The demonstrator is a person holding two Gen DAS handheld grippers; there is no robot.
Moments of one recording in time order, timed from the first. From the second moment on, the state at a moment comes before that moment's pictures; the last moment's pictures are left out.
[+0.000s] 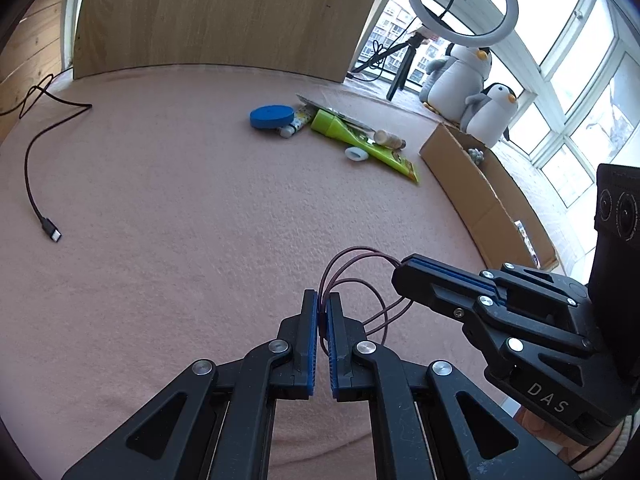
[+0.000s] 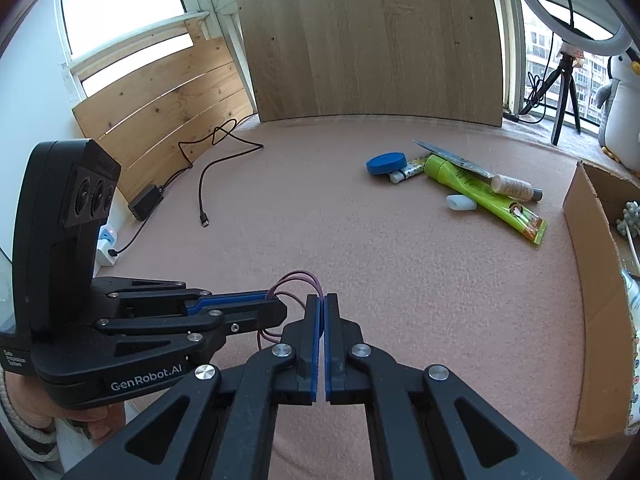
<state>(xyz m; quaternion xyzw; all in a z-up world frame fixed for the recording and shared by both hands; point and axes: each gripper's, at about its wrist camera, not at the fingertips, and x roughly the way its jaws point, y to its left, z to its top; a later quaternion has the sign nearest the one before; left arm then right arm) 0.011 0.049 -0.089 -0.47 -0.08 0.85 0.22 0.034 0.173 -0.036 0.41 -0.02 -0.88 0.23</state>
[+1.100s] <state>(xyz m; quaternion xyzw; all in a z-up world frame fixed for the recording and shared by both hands) -0.039 0.167 0.007 -0.41 -0.01 0.86 0.32 0.027 0.273 0.026 0.34 -0.07 -0.93 0.14</state>
